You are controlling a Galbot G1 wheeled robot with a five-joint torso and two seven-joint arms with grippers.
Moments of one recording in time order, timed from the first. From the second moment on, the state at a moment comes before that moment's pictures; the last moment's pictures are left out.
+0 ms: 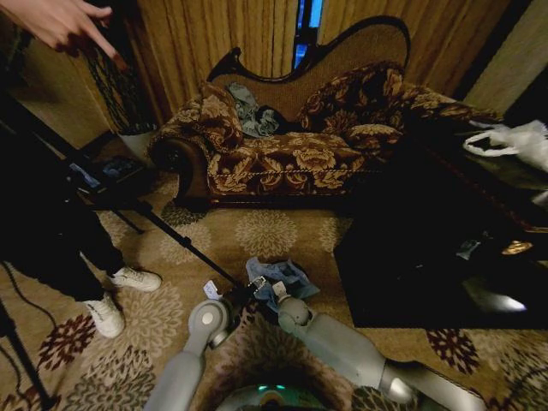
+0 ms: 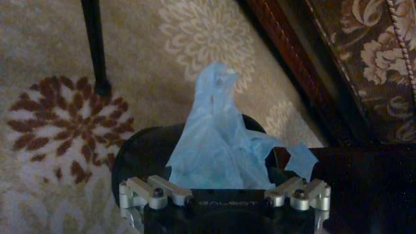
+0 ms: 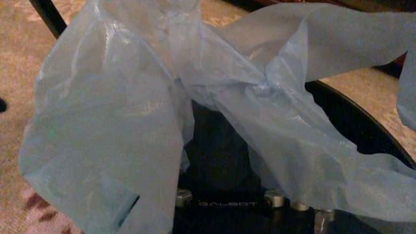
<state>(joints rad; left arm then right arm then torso) 1.19 -1.35 -0.28 -2.01 -1.50 0.53 -0.81 -0.64 1.23 -0.58 1.40 0.69 -0.52 0.57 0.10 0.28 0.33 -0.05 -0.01</state>
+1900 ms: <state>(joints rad) 1.02 -1.39 -0.28 -1.98 -1.83 0.42 -1.17 -0.63 1.23 -0.62 1.39 0.66 -0.49 0.58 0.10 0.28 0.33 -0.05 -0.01</state>
